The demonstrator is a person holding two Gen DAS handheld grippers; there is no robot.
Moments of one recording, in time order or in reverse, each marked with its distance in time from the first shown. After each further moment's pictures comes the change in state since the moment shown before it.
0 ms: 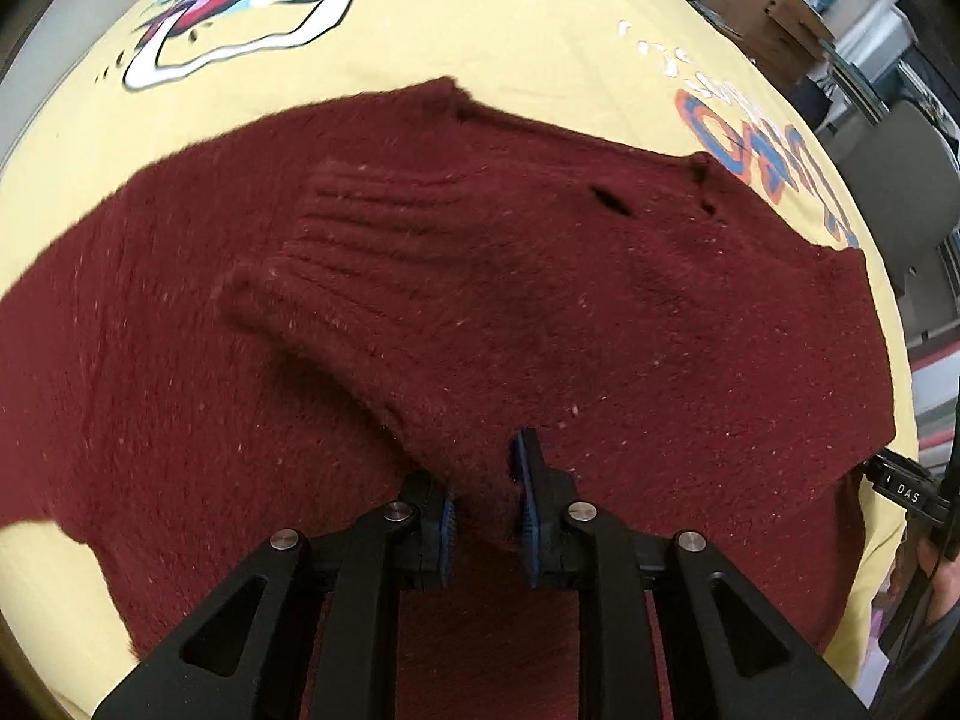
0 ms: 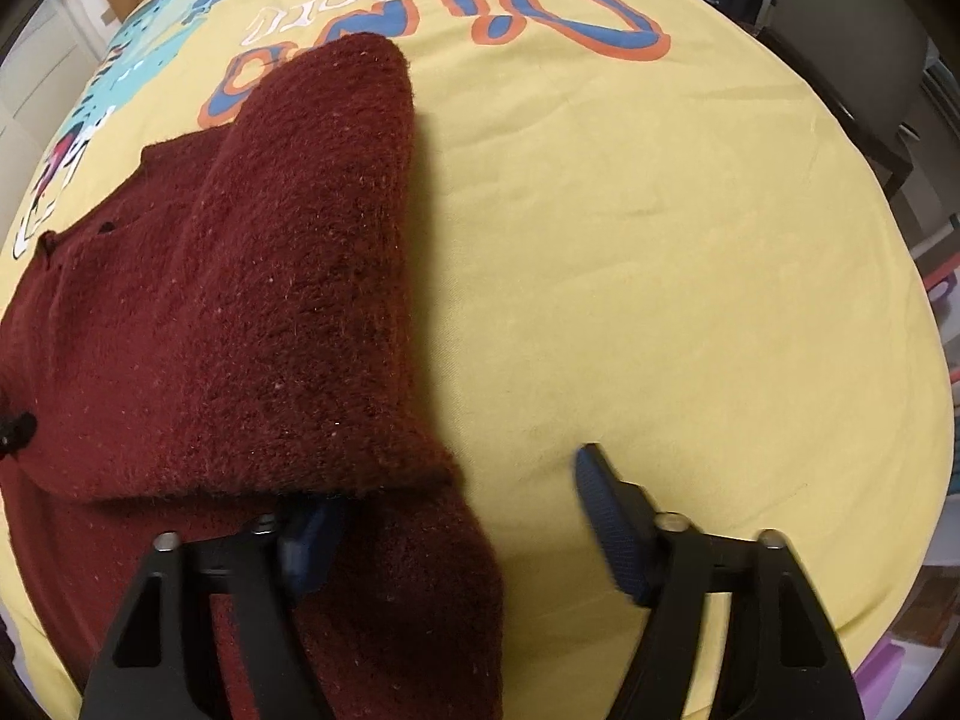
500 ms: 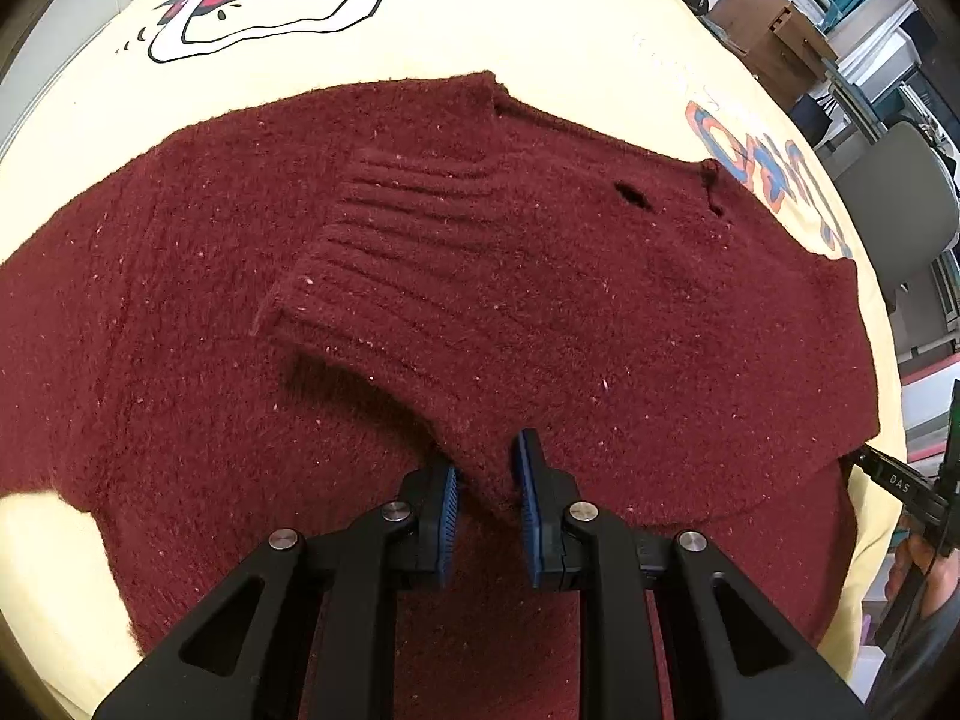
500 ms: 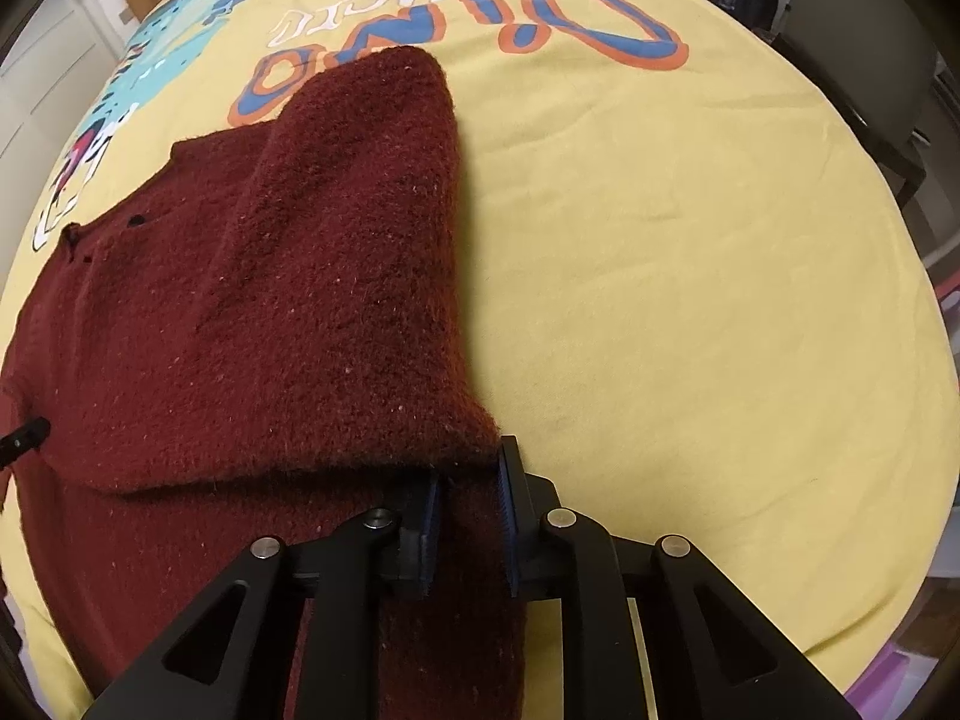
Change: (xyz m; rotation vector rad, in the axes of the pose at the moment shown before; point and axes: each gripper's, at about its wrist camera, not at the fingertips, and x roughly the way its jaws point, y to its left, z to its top) left arm -0.013 0.018 -0.008 -0.028 -0.005 -0.020; right arm -0.005 0.004 0.002 -0.025 -0.005 0.036
